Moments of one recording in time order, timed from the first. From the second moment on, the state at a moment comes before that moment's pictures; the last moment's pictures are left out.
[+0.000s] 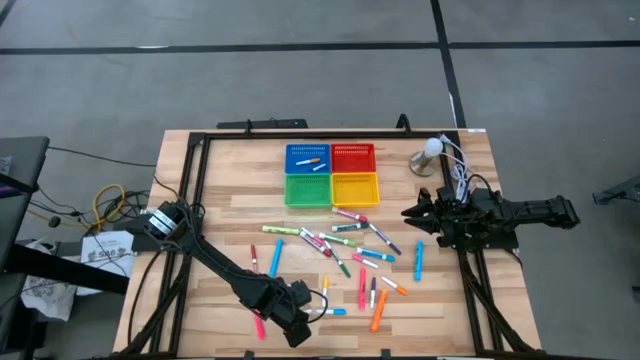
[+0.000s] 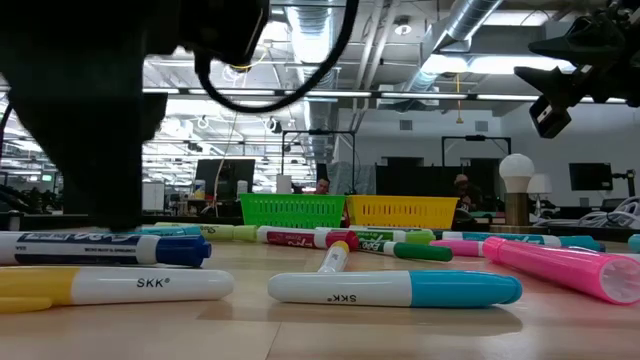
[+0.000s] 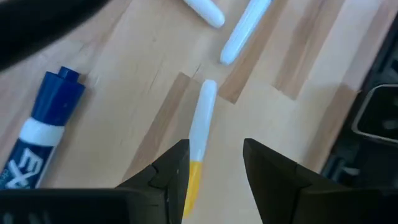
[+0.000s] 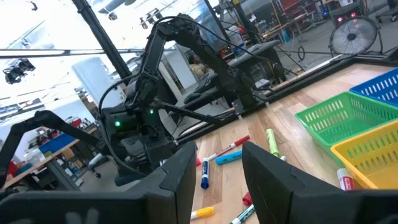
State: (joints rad) left arm -0.66 2.01 1.36 -0.52 -0.13 -1.08; right arm 0.07 0.01 0.01 0.08 -0.05 0.46
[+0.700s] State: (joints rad) left arm -0.64 2.08 1.37 -0.52 -0.11 -1.06; right arm 0.07 0.01 0.01 0.08 -0.05 0.46
